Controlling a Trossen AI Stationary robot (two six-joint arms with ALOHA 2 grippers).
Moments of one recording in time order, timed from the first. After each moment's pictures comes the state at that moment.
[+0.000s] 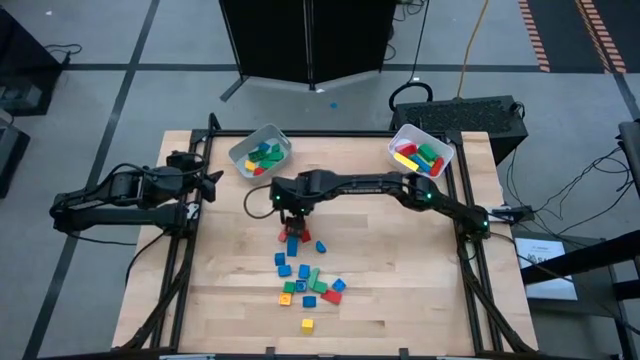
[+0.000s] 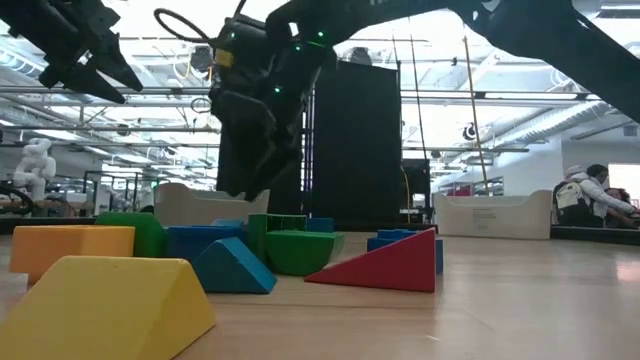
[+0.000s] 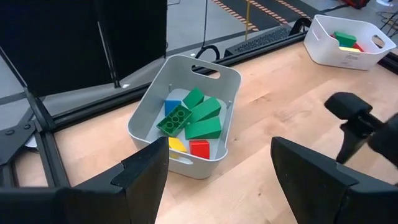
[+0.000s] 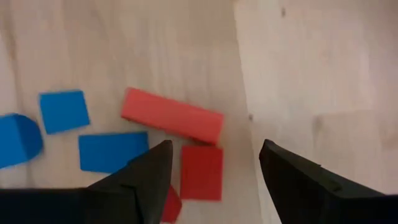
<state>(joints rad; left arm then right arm) 0.12 0.37 0.66 -0.93 -0.60 -0.59 -0.08 2.45 2.24 -0.96 -0.07 0.12</state>
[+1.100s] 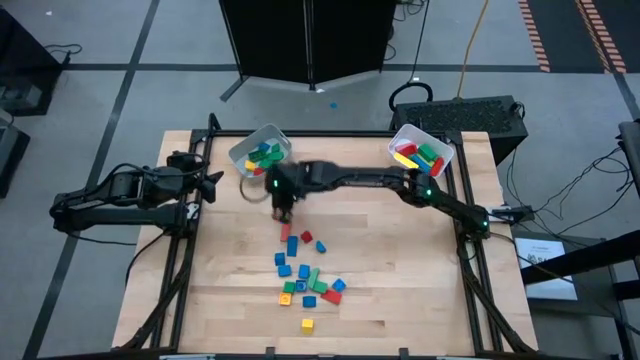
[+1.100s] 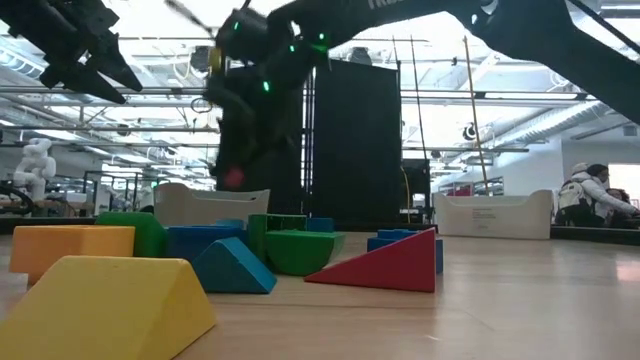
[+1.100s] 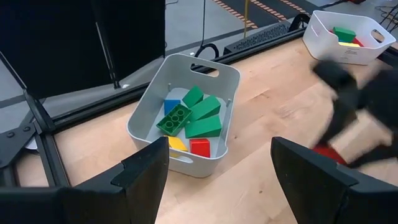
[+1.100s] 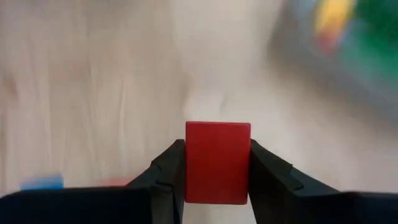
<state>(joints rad) 0.12 0.37 0.66 -0.93 -0.60 -0.57 -0.13 2.45 2.29 -0.78 0.00 0.14</state>
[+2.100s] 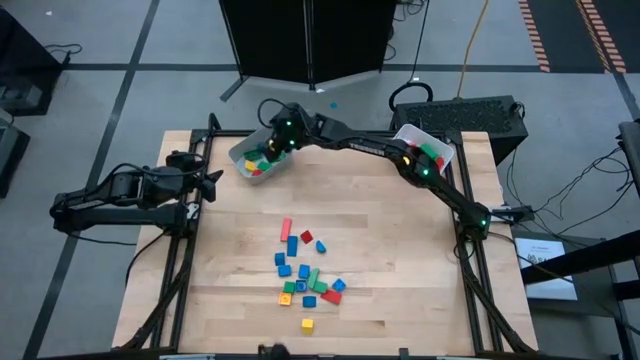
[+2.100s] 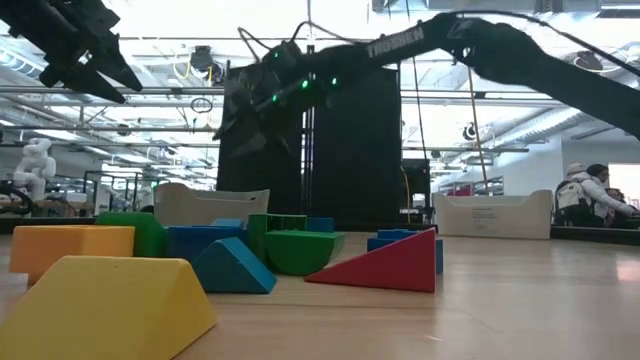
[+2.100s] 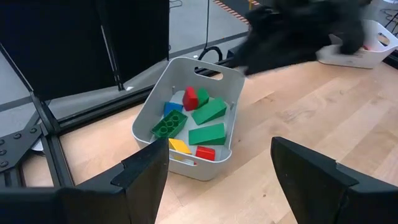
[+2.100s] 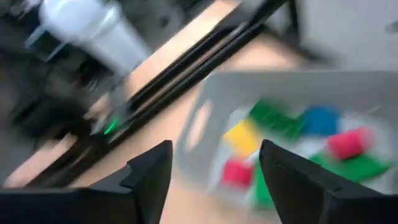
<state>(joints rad) 0.12 0.37 0.66 -0.93 -0.62 -0.57 -0.39 2.49 2.35 -0.40 -0.26 0.49</state>
